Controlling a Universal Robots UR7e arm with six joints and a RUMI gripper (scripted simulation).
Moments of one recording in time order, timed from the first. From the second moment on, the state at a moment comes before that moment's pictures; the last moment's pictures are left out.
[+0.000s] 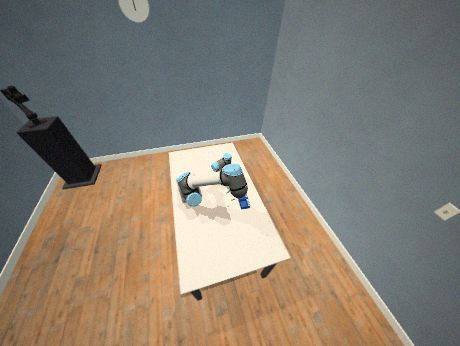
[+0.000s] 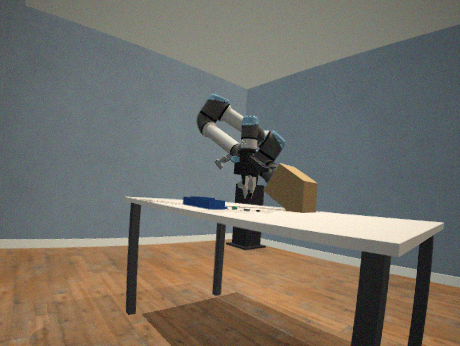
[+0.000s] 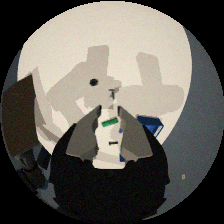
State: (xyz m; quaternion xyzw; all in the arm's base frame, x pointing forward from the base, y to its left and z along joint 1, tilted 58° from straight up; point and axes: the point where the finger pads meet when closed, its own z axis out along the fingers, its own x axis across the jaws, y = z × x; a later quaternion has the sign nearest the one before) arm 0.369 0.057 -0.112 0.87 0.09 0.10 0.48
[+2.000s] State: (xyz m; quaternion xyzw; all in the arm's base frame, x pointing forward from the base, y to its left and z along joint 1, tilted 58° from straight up) arm 0.387 0.015 -0.140 0.87 0.09 0.10 0.48
